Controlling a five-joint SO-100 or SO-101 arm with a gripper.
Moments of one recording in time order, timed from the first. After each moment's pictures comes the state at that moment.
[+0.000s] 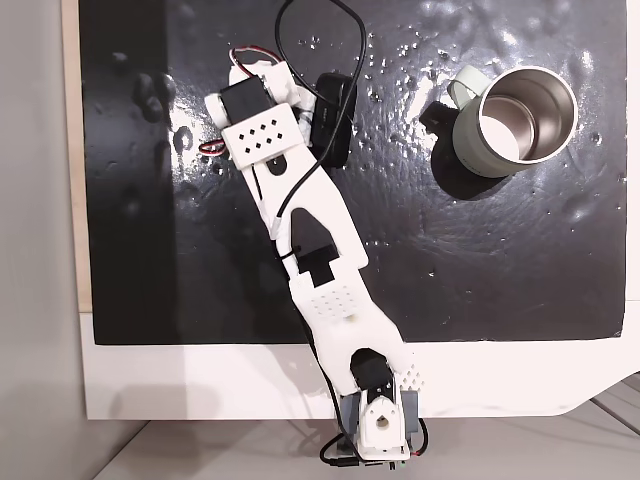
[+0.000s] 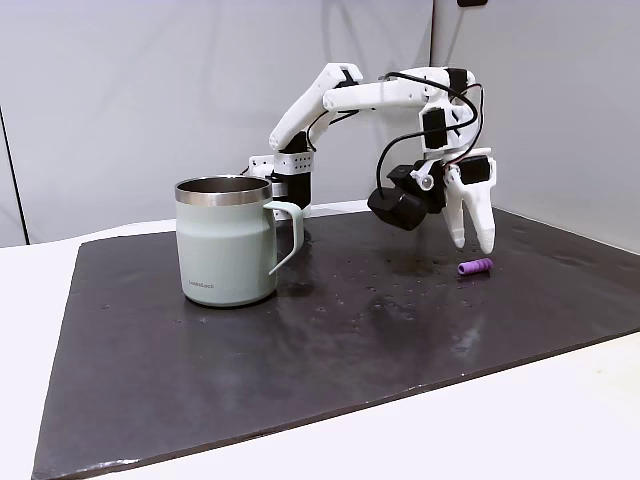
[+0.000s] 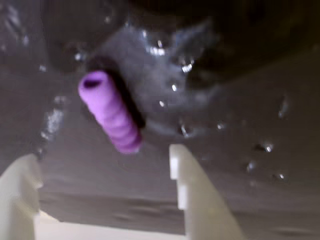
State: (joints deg) arm -25.5 38.7 30.8 82.7 28.7
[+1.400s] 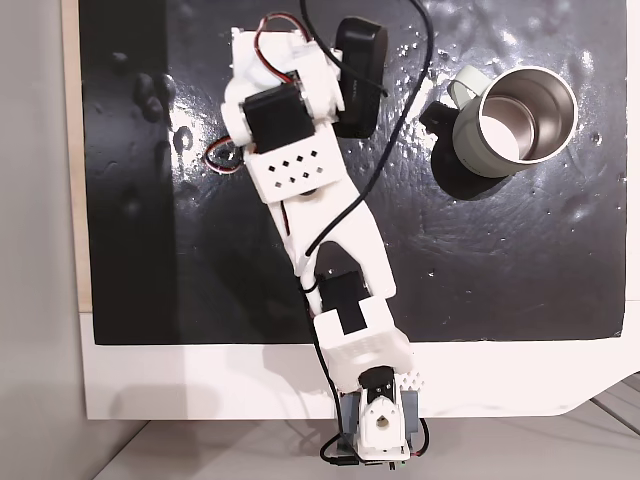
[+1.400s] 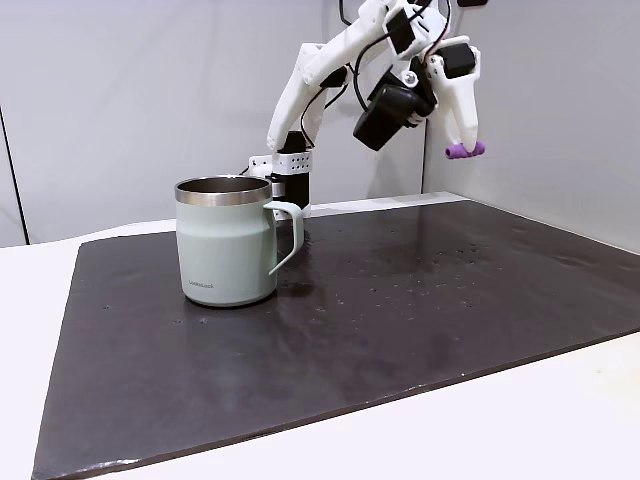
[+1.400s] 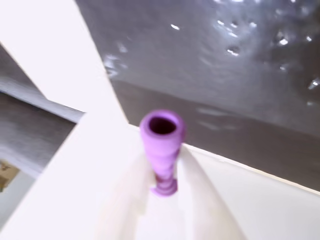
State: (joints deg) arm -20.3 58.7 25.7 87.6 19.3
